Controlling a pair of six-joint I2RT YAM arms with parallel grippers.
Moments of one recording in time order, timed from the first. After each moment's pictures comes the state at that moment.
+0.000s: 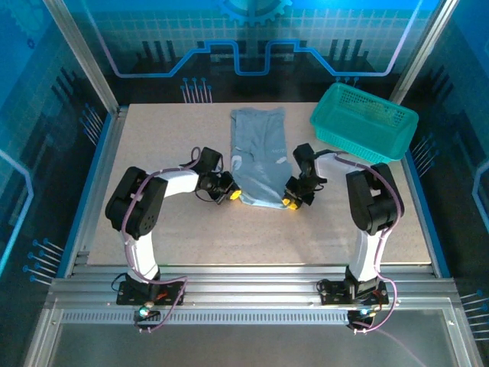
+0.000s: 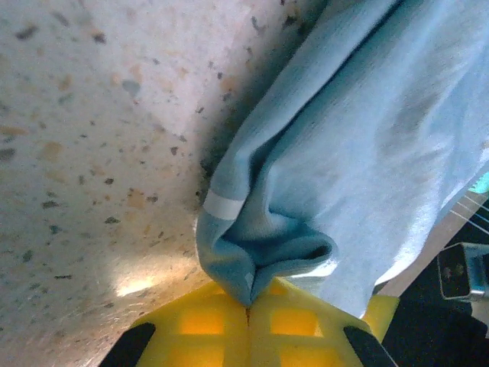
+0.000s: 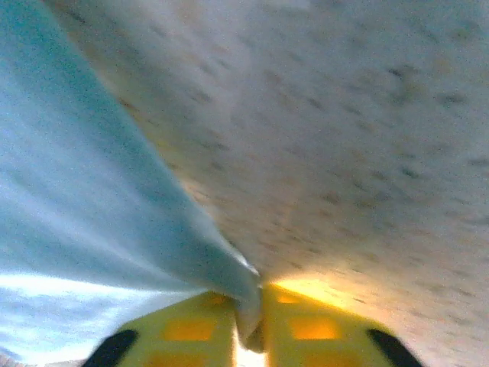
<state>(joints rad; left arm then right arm) -0.37 1.90 1.05 -0.21 0.53 -1.18 0.32 1.92 1.22 -0.80 -0.38 0.90</state>
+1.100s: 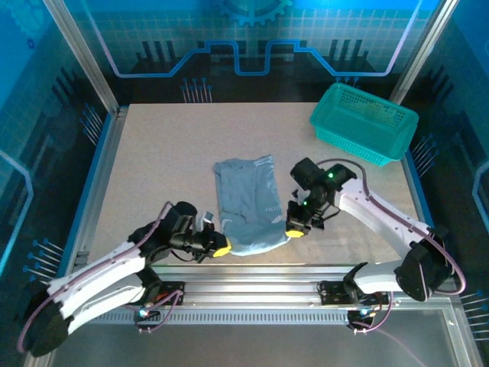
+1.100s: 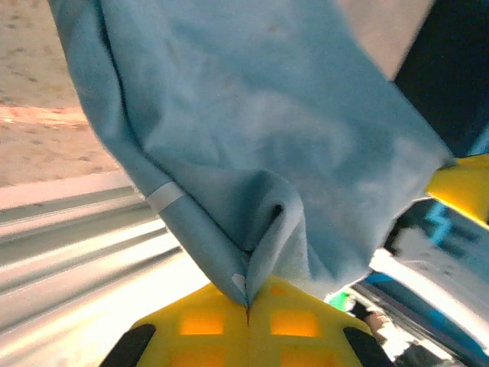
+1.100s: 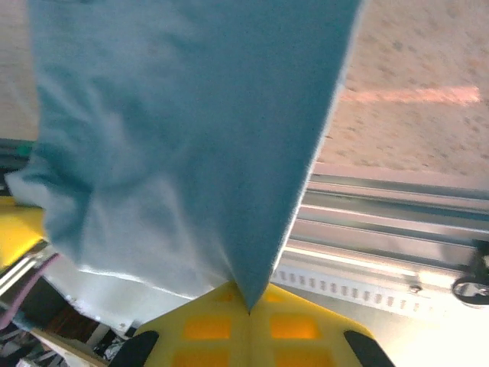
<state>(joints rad) -0.69 0.76 0.41 -0.35 0.57 -1.42 0.60 1.36 1.18 -1.28 -0.47 0.78</state>
